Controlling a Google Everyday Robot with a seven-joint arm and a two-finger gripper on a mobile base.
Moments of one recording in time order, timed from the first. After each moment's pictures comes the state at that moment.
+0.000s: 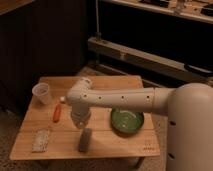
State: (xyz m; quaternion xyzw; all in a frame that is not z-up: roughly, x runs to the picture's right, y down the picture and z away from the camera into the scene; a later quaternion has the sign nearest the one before) arm -0.136 0.186 0.751 -0.19 -0.33 -0.68 0.62
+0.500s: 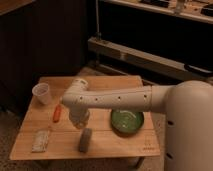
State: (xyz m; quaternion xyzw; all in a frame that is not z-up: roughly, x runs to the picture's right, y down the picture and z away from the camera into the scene) arm -0.132 0.188 0.750 -0.21 -0.29 -0.70 0.62
